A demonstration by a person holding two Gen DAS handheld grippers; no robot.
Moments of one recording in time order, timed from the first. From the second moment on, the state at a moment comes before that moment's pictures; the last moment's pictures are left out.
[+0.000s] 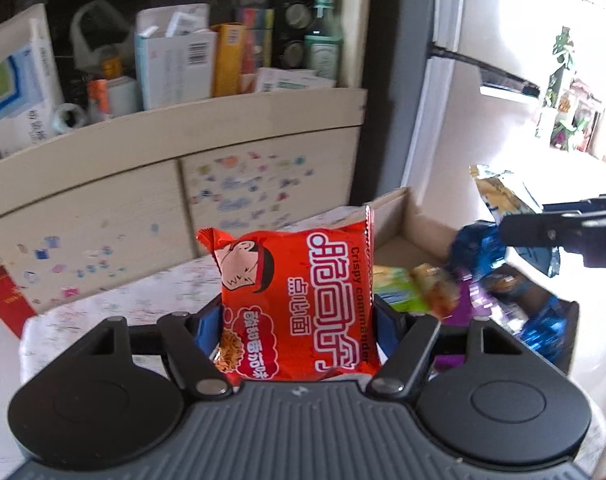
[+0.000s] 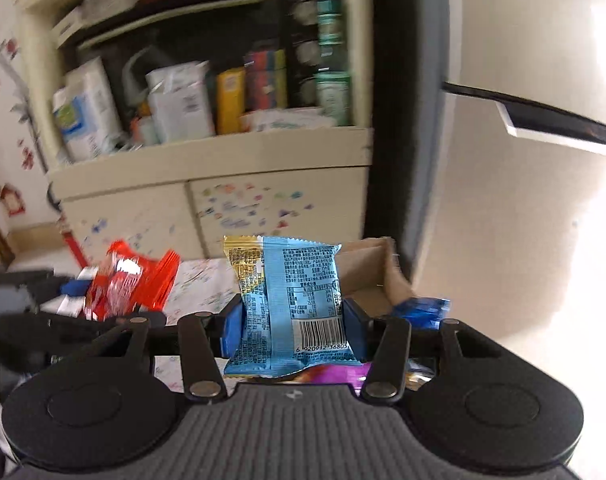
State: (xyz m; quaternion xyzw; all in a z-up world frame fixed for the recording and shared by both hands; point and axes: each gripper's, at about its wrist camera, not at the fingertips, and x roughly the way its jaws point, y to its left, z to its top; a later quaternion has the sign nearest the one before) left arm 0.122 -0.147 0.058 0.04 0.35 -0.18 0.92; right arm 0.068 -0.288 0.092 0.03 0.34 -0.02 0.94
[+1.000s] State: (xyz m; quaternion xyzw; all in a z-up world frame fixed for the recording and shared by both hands) left arm 0.112 -0.261 0.059 0.04 0.38 -0.15 0.91; right arm 0.047 -0.364 0.086 0.22 0.34 -0.10 0.91
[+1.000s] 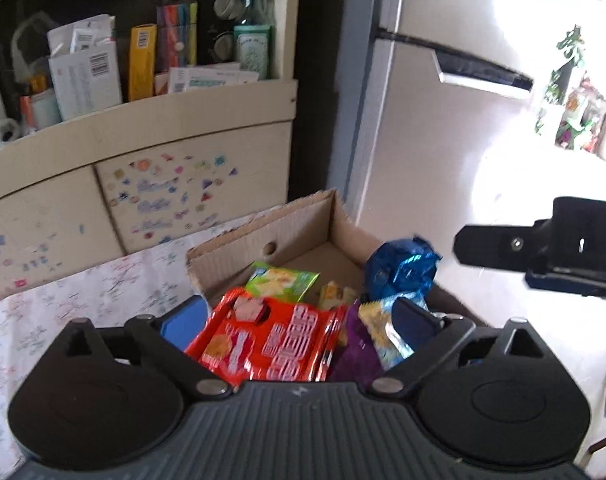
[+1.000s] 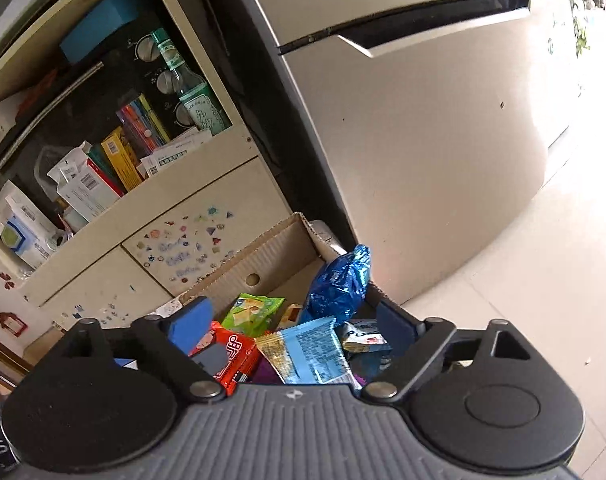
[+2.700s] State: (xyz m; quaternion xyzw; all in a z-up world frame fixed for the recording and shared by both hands) left arm 0.085 -0.266 0.065 0.14 0.44 -0.03 0.88; right arm 0.023 -0.337 0.062 0.08 0.45 -0.21 0.87
